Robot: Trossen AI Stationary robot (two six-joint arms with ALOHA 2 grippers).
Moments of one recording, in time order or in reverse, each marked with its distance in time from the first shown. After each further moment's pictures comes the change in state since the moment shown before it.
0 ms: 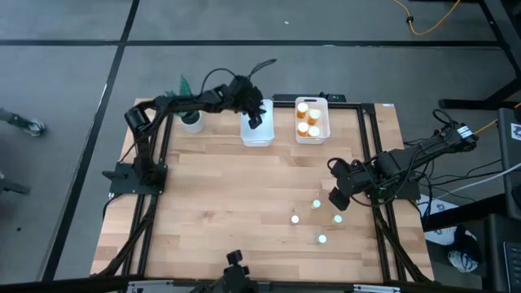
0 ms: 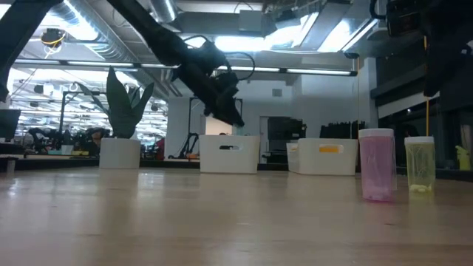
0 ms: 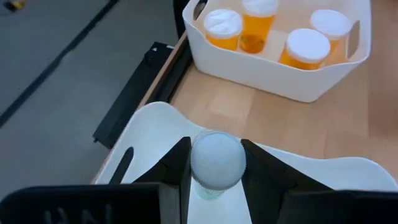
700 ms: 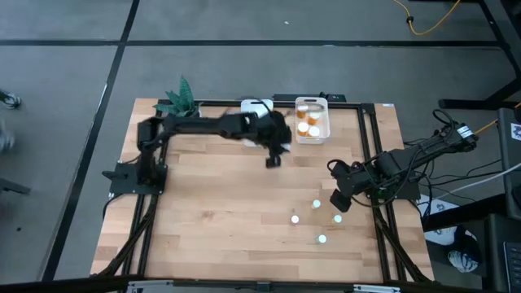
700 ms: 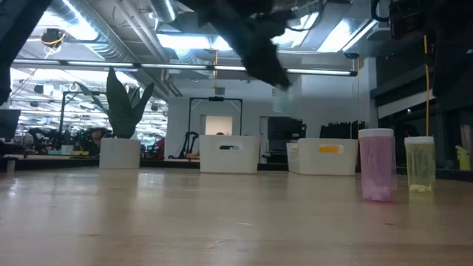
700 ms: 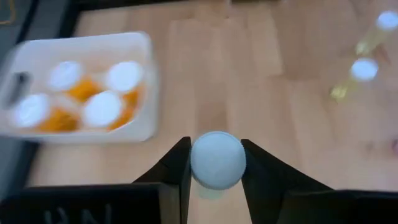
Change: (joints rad) left arm -0.416 0.043 0.360 -0.411 -0.108 0.044; right arm 0.000 0.000 0.000 -0.001 -0.070 0.000
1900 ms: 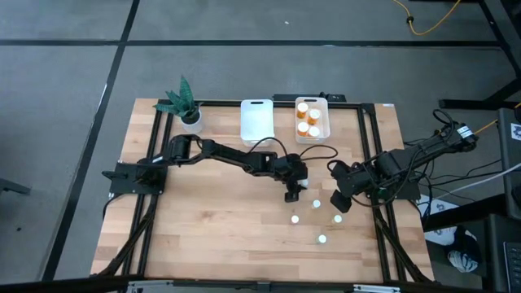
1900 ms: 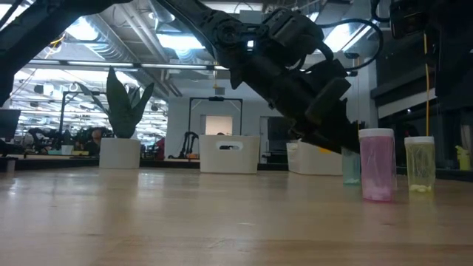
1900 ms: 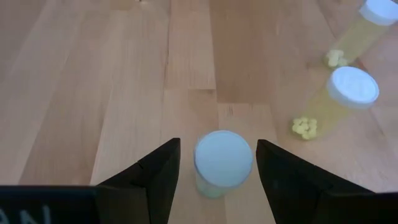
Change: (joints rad) left arm -0.191 0.373 -0.001 0.481 -0.001 -0.235; right arm 0.000 -0.001 0.000 0.000 -0.022 -0.002
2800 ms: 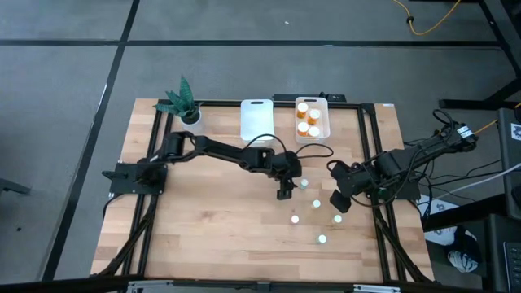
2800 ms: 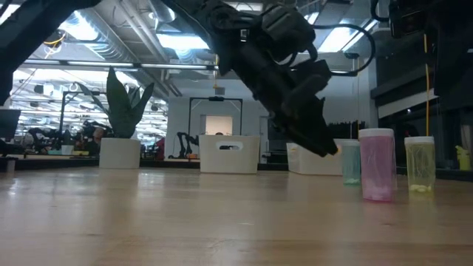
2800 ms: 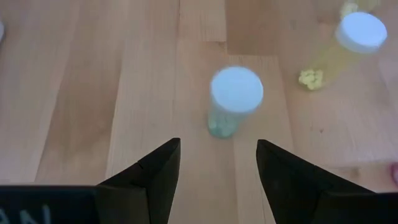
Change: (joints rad) left arm 0.011 -0.073 -0.029 -0.193 -0.013 0.008; right arm 0.000 0.000 0.000 0.014 0.000 0.010
